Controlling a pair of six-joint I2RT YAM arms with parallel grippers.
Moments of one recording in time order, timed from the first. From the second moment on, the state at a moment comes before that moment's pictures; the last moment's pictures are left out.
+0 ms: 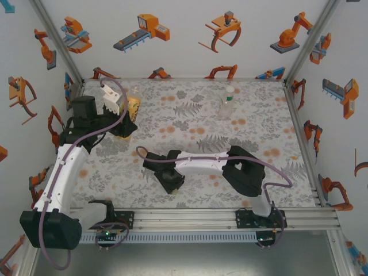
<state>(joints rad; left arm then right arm) -0.12 1.11 1.06 -0.53 0.52 0.20 1.22 2.01 1.41 -0.80 0.02 0.54</state>
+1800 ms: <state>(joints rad) -0.61 1.15 0.99 -0.74 0.78 0.74 0.47 1.04 1.01 -0.37 -0.93 -0.42</state>
